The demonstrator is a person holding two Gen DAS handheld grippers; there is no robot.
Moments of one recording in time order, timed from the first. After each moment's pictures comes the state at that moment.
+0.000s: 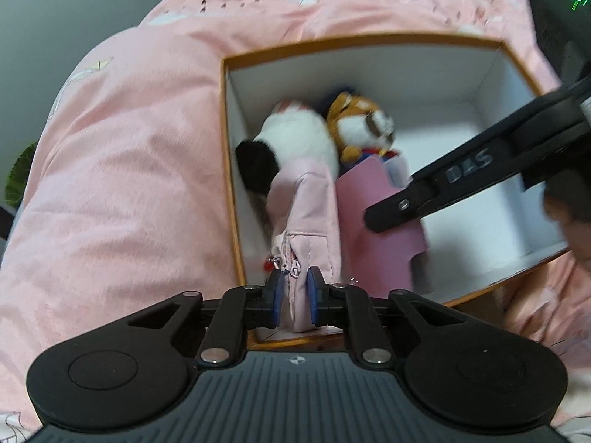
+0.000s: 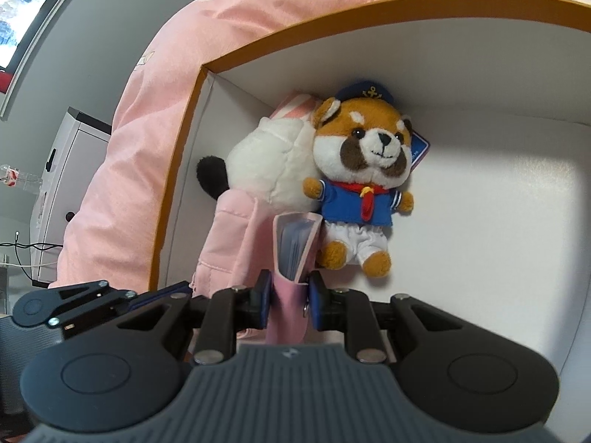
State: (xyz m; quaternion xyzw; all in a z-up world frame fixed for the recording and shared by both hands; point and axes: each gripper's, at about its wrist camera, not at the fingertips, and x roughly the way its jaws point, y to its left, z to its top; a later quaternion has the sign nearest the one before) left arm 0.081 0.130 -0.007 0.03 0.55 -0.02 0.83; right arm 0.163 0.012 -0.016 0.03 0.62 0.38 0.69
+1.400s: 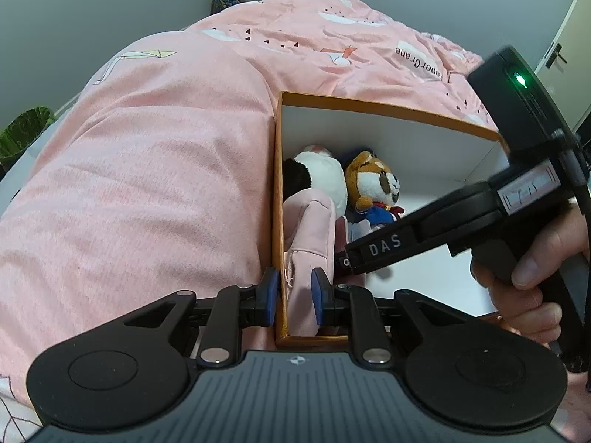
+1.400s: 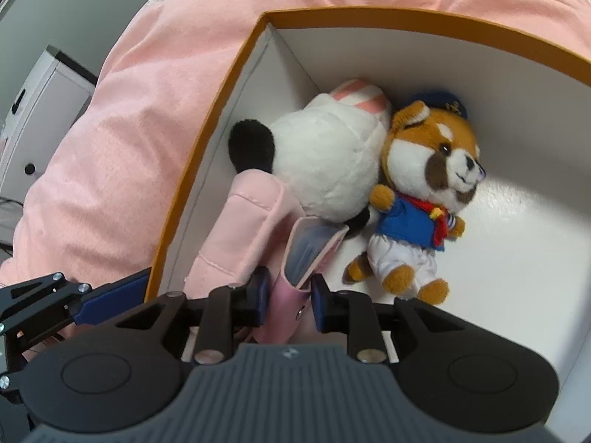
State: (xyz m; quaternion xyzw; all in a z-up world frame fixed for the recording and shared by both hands) left arm 0.043 0.185 0.003 -0.12 0.46 -0.02 0.88; right arm 0.163 0.032 -0.018 -0.09 0.61 0.36 0.70
